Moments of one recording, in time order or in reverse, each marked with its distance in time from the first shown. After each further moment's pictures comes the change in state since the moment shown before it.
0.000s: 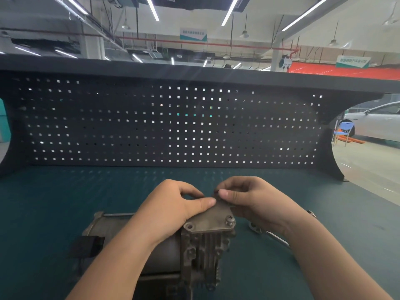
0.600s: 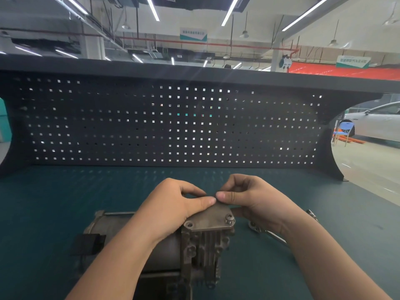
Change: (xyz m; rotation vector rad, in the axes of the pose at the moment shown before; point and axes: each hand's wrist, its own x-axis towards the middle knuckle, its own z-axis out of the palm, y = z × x) left_hand 0.001 -0.003 0.001 -0.025 -0.003 -0.002; right_hand 0.001 0.001 0.002 -0.026 0.035 -0.006
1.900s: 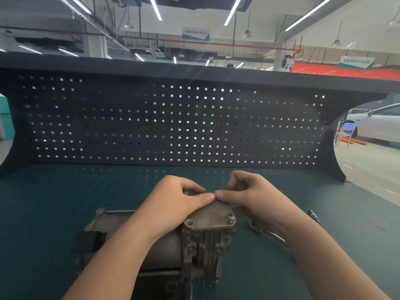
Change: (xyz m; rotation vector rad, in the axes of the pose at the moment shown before) left_hand 0.000 0.004 0.000 -0.063 -0.011 0.050; right_hand -0.003 -0.002 0.005 -0.136 0.079 -0.055
